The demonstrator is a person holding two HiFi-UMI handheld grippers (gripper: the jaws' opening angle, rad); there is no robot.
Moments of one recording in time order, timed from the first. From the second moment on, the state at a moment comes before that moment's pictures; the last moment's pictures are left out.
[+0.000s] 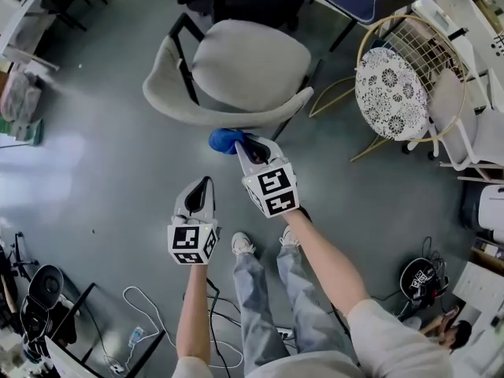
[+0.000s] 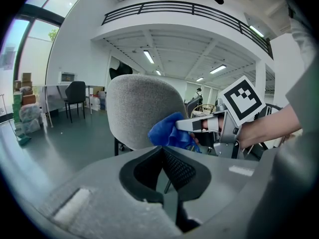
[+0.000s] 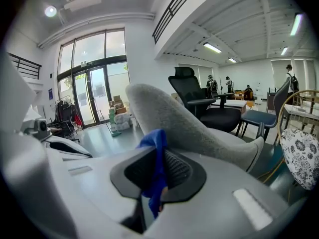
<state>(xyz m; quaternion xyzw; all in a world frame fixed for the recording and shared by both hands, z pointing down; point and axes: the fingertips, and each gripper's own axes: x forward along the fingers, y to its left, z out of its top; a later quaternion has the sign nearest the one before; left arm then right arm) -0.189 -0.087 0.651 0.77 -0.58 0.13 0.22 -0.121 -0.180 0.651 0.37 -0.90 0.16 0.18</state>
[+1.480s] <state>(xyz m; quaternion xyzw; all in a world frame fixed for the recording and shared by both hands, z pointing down) -0.095 -0.164 0.668 0.80 -0.54 0.14 0.23 0.047 -0.278 0.699 0.43 -0.85 0.16 0.24</state>
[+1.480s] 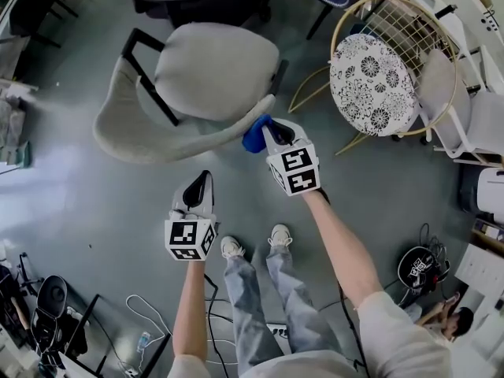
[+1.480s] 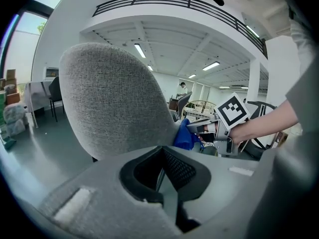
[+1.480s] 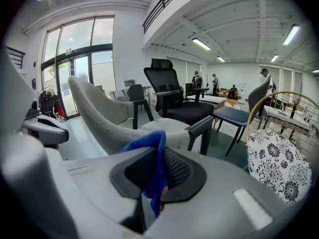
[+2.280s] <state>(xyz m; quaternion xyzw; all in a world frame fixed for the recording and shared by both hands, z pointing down) -0.108 -0.144 0.665 0.80 -0.54 0.14 0.23 0.072 -0.271 0.698 0.46 -0.84 0.15 0.25</state>
